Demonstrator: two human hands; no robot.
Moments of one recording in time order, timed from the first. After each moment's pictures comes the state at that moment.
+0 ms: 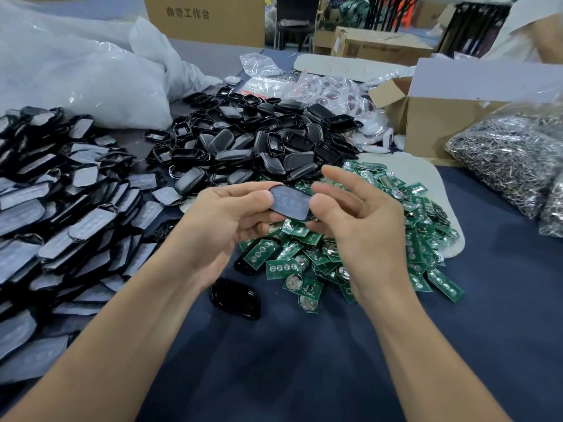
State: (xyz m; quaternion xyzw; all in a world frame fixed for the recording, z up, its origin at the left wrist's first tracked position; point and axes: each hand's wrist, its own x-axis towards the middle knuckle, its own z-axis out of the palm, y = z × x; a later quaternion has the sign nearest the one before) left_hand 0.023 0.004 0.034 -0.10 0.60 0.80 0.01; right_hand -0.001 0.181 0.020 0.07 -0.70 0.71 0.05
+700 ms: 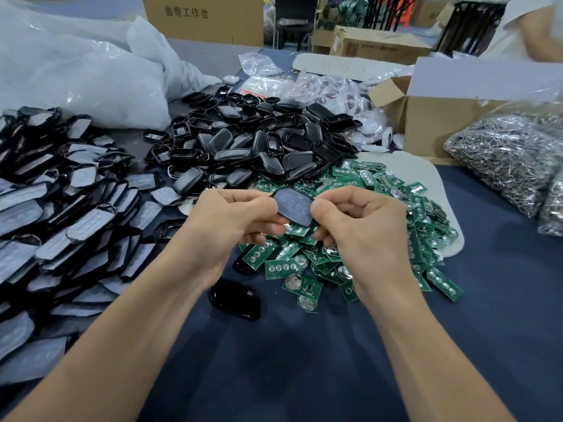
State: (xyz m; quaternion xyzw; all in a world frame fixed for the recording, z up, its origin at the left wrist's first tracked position) left_hand 0.024 0.010 0.034 -0.09 0.70 0.71 0.00; right_hand 0.000 0.184 0.024 0.07 -0.72 0.68 0.06
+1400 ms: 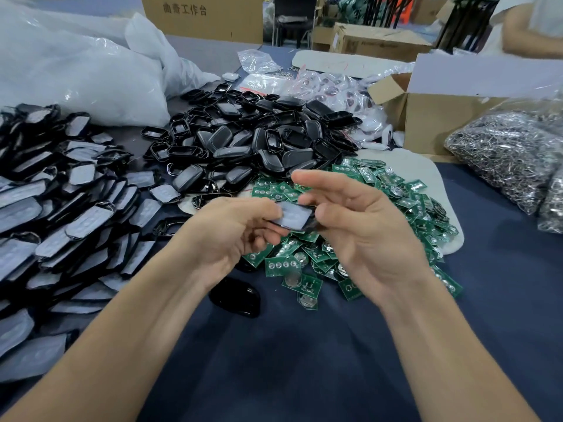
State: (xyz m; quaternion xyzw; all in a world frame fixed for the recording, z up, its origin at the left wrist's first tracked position) left_hand 0.021 0.010 0.035 -0.12 0.64 0.76 0.10; right_hand -0.006 0.196 0.028 0.18 -0.54 0.80 -0.16
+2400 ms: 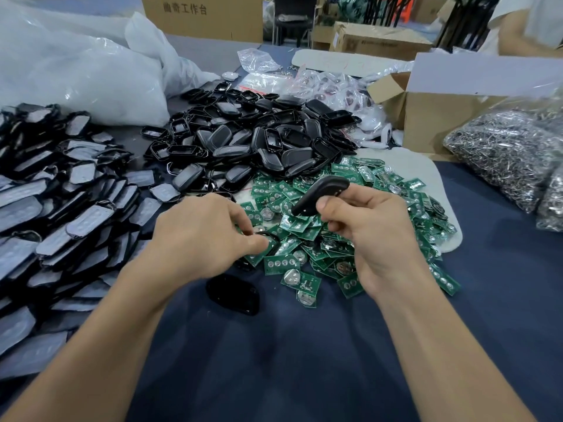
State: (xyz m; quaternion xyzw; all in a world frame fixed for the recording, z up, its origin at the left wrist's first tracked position) left_hand 0.027 -0.013 0.034 -0.13 0.97 0.18 0.02; right_hand -0.006 0.194 0.030 0.03 -0.66 0.75 -0.04
